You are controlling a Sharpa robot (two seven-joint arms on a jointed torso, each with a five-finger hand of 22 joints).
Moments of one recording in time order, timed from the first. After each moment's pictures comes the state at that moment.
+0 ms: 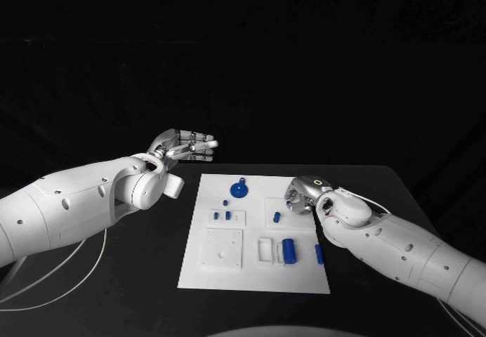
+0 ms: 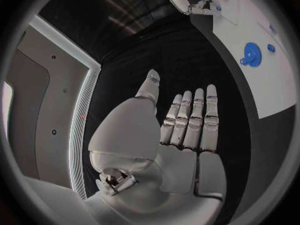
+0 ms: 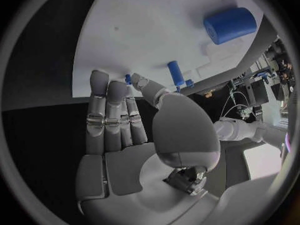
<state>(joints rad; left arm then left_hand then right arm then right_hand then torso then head) 1.26 -0.70 -0.12 1.24 -0.20 -0.25 0.28 1.36 -0.02 -0.07 -0.02 0.05 0.87 0.17 0.06 0.06 0.96 0.17 0.06 0.06 0.96 0.17 0.06 0.06 0.09 0.96 0.16 0.07 0.07 0.72 -0.62 0.42 1.21 -1.96 -0.21 -0.21 1.23 -0.15 0.62 -0.19 0.09 1.14 0.10 0.07 0.06 1.22 0.06 0.06 0.06 1.41 -0.03 0.77 0.83 0.16 1.47 -0.04 0.31 1.23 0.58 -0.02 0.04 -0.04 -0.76</state>
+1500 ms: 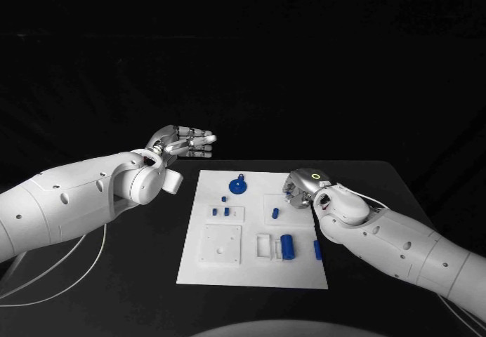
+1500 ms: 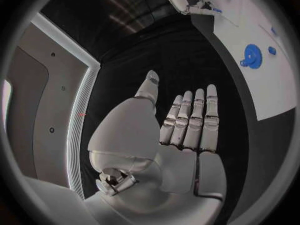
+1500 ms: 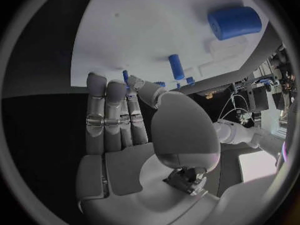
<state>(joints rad) 1.26 -0.69 -0.12 1.23 -0.18 -0.24 0.27 1.35 -0.03 -0.06 0.00 0.05 0.86 0.18 0.06 0.06 0.96 0.18 0.06 0.06 0.95 0.18 0.06 0.06 0.09 0.97 0.16 0.07 0.07 0.73 -0.63 0.40 1.26 -2.02 -0.28 -0.27 1.30 -0.13 0.71 -0.17 0.05 1.25 0.08 0.06 0.07 1.32 0.06 0.06 0.06 1.42 -0.06 0.76 0.85 0.11 1.47 -0.08 0.37 1.28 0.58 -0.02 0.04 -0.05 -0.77</state>
